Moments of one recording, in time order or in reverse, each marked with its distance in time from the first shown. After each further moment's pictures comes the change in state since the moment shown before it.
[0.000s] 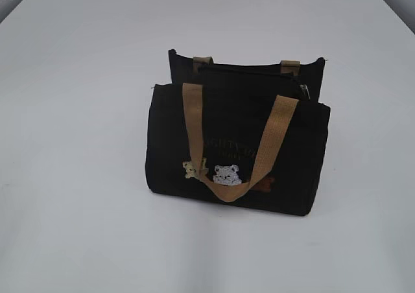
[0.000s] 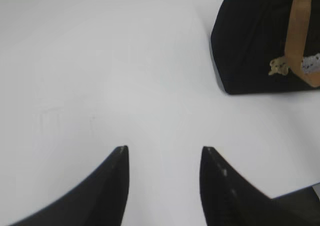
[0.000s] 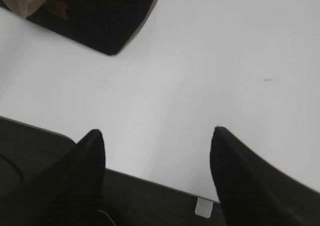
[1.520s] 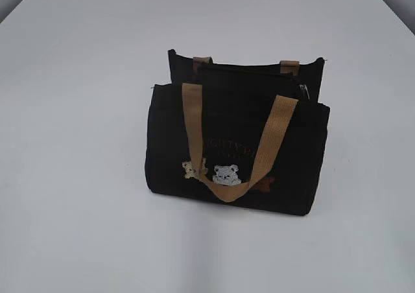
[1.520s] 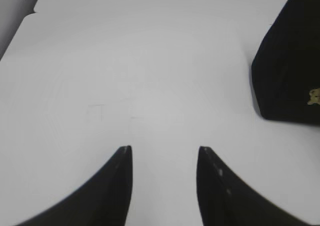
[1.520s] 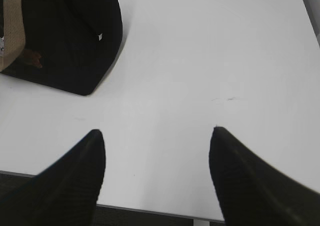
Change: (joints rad) left arm 0.302 -0.246 0.029 -0.088 0.099 0.085; right arm -0.151 -0.173 0.003 0.006 -0.008 0.001
